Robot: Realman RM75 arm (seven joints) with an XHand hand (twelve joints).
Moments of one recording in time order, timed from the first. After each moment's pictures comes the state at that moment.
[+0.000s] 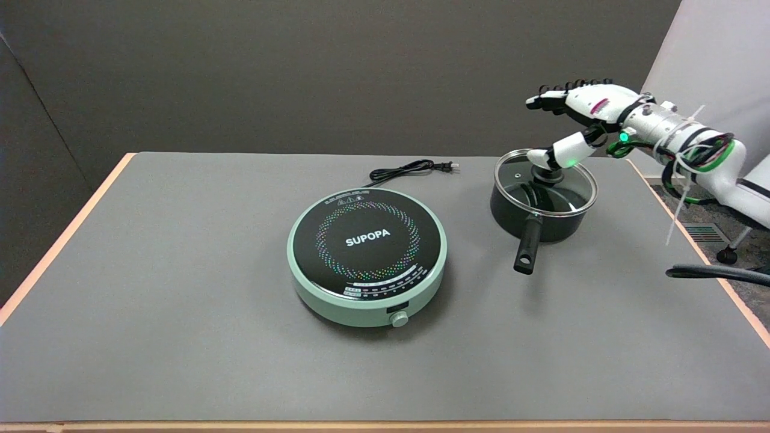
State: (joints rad) arm 0.12 -0.37 1.40 -1.52 0.17 0.10 -2.12
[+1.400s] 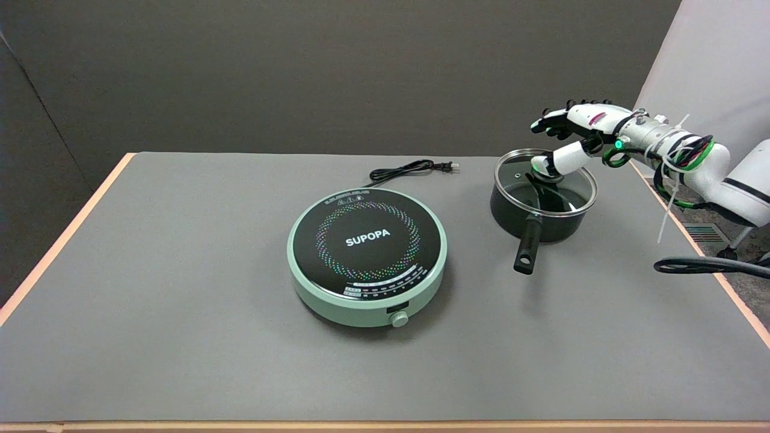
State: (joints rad) arm 0.35 -0.36 1.11 -1.36 0.24 0.12 -2.05
